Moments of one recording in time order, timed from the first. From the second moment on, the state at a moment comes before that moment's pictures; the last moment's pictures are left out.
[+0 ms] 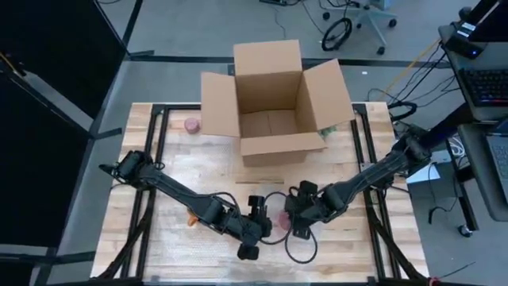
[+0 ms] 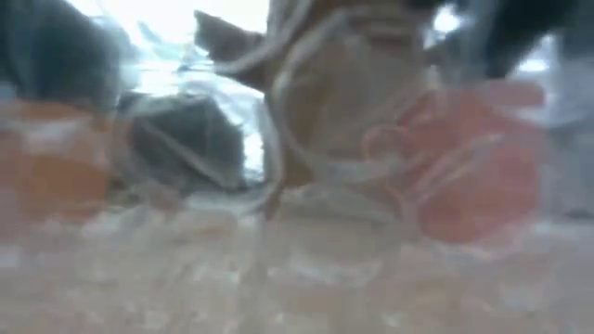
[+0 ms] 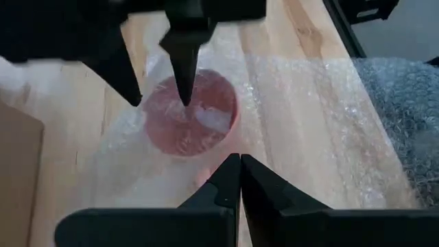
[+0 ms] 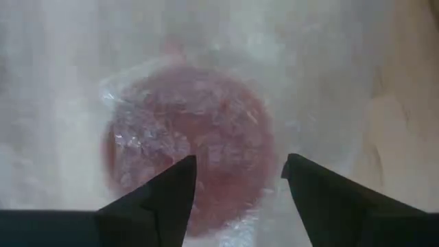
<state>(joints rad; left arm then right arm) -0.47 1.92 1.61 -0.51 -0.31 -0.13 0.48 1.65 1.22 -0.83 0.23 0.70</state>
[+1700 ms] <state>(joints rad) -0.47 1.92 1.61 -0.50 -0.31 -0.10 0.44 1.65 1.24 -0.75 0.10 0.61</state>
